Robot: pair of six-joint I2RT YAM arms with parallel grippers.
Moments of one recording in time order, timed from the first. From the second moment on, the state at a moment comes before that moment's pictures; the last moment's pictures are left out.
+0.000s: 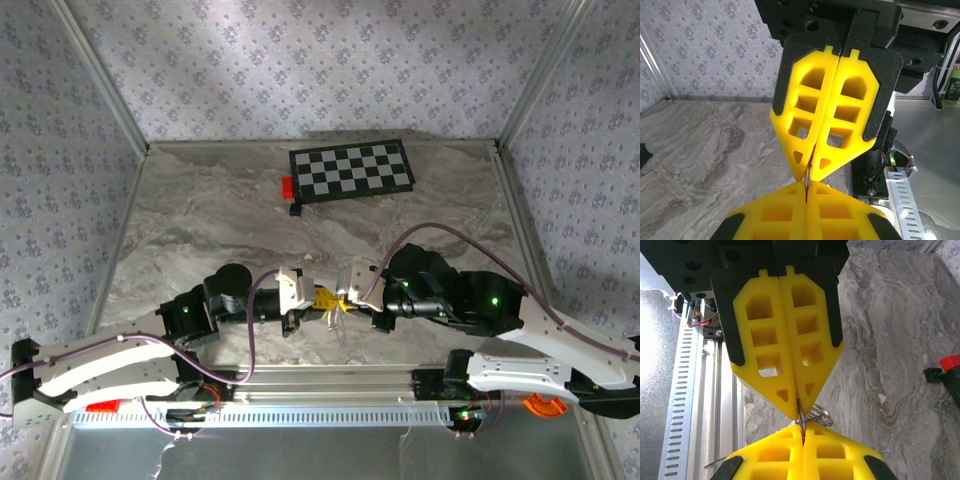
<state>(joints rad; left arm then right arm) -1.19 0.84 0.73 -0.04 0.25 0.08 1.18 0.91 1.17 -0.86 -0.08 -0.30</state>
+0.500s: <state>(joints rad) -1.19 0.84 0.73 -0.02 0.30 0.08 1.18 0.85 1.15 -0.83 -0.10 -0.26</state>
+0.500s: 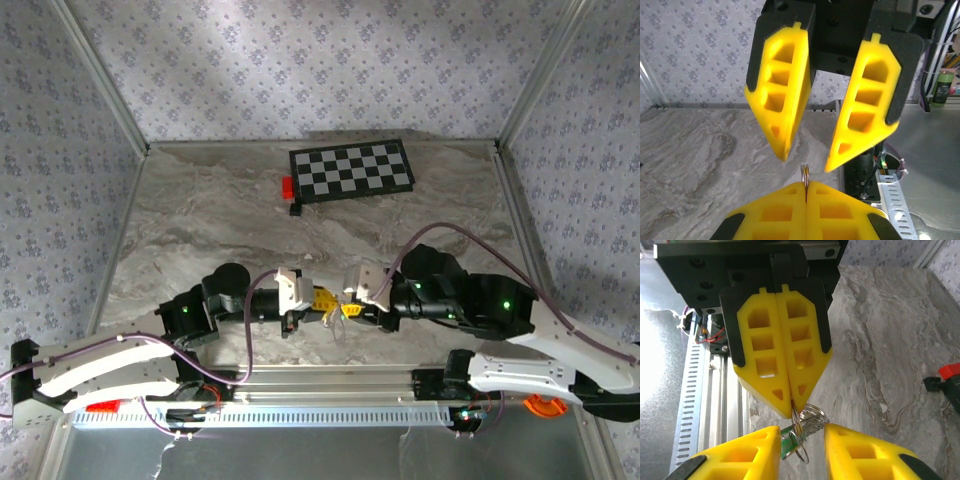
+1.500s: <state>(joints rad) -1.19 0.81 0.72 0.03 0.42 0.05 1.17 0.79 1.07 -0.76 -0.23 -0.22</state>
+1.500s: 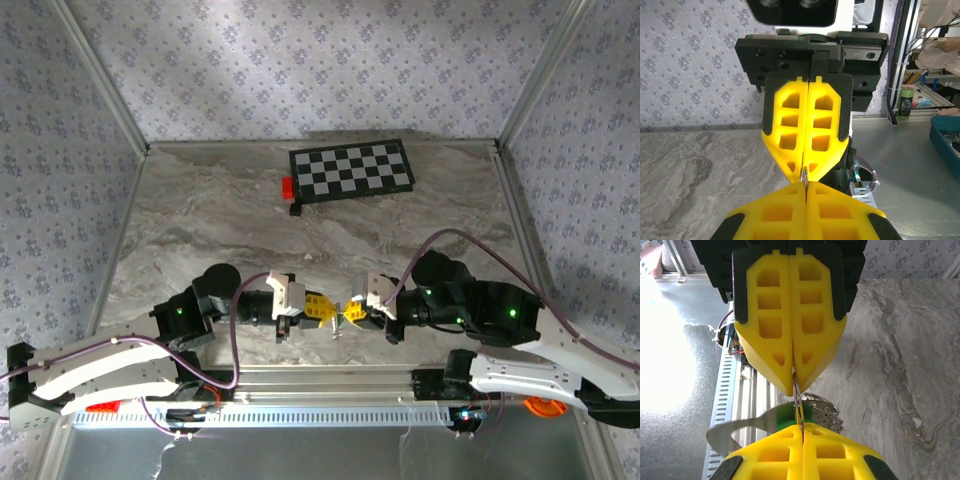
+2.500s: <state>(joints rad) -1.19 0.77 0.71 0.09 0.43 0.03 1.16 0.63 0.94 -0.63 -0.23 -0.20</state>
